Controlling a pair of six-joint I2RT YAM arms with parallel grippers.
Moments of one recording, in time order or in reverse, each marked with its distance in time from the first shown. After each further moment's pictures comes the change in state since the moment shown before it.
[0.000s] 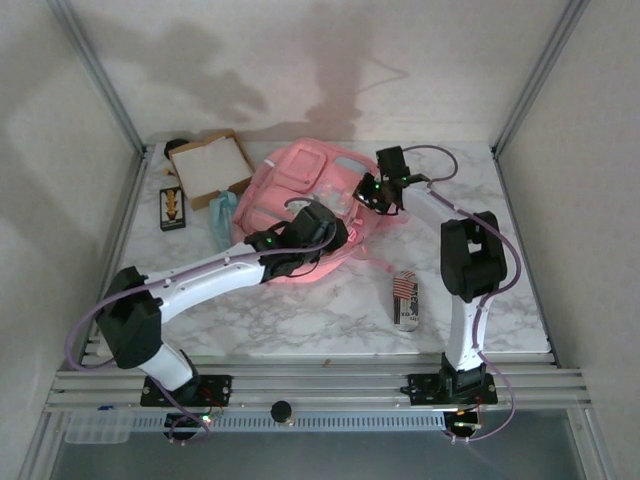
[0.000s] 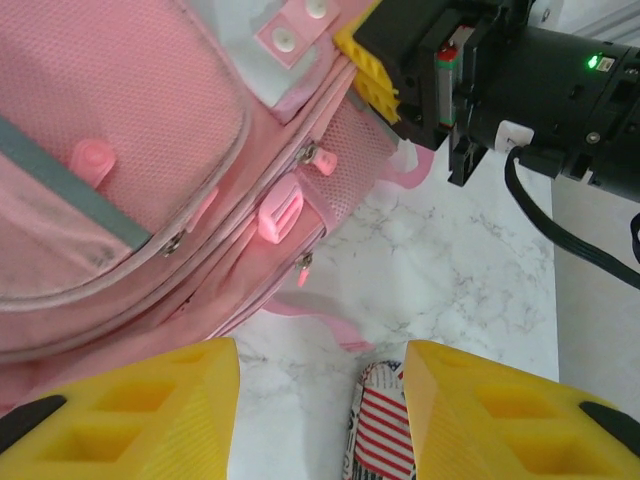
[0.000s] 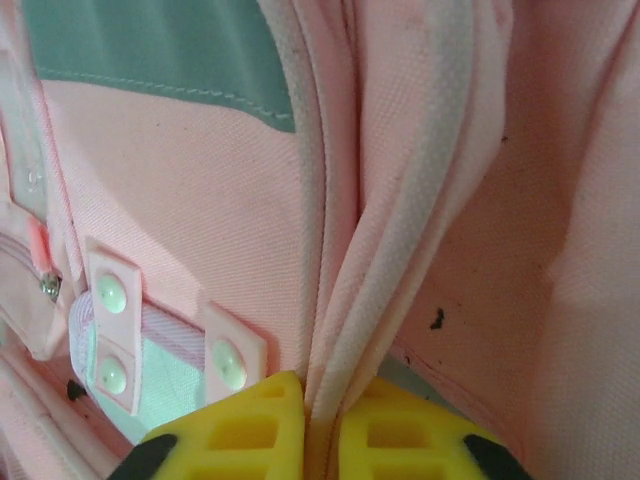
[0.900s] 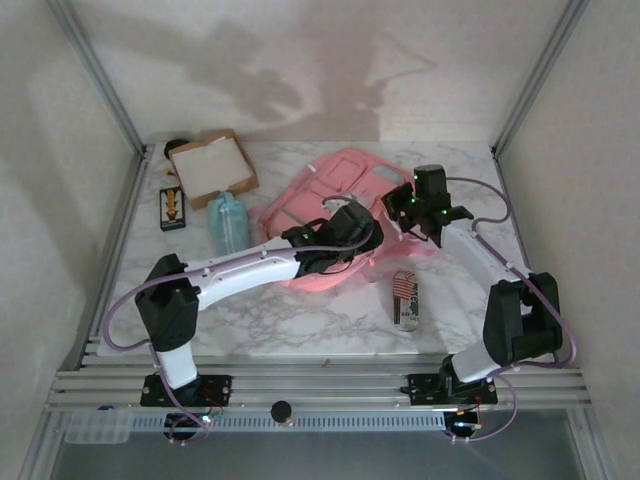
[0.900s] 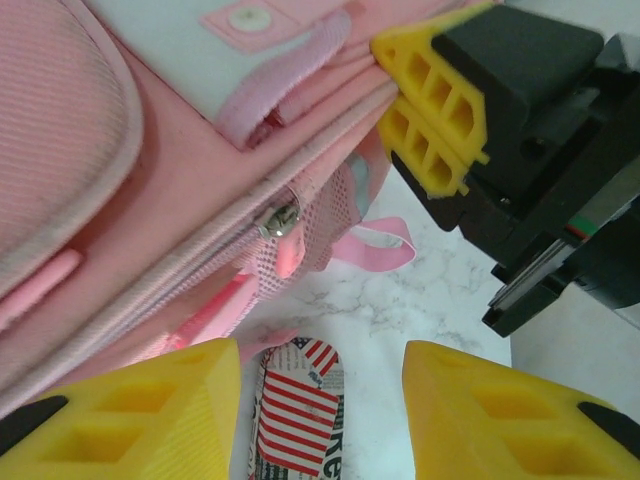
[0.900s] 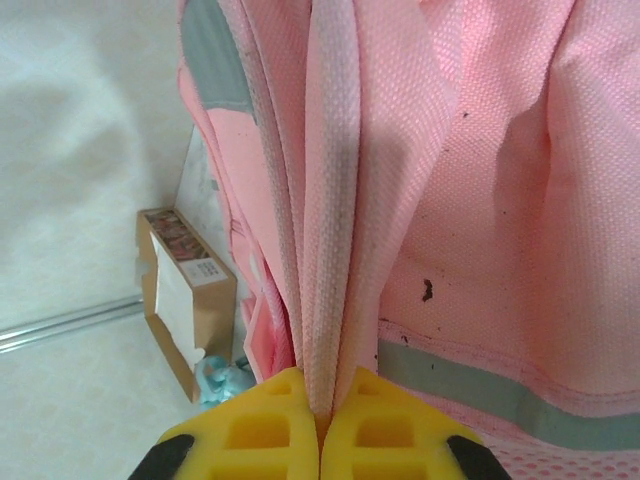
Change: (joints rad) left arm -0.103 0.202 0.225 -0.005 0.026 -0.026; right arm -0.059 -0.520 -0.448 0.137 0.016 0.476
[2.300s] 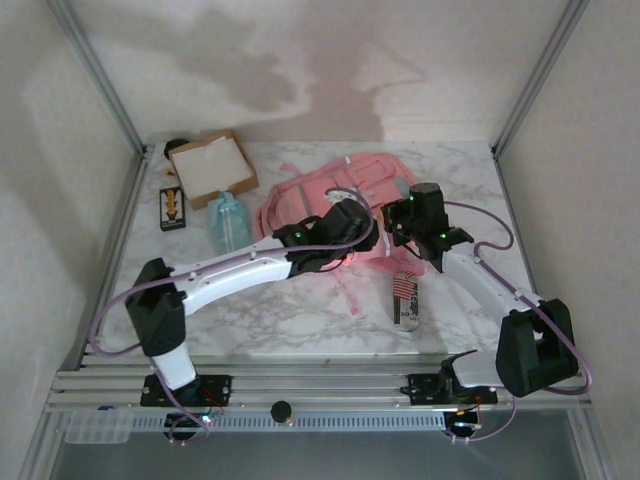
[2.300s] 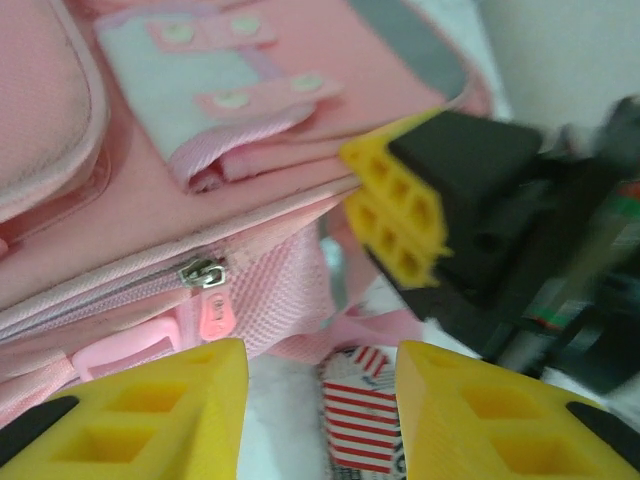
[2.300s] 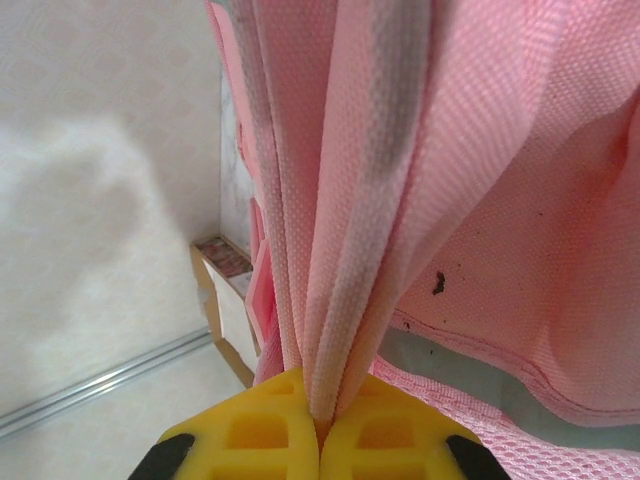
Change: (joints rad) left arm 0.007 -0.025 0.036 -0.074 -0.050 0.270; right arm 0.083 -0.155 -0.166 0.087 0.108 0.298
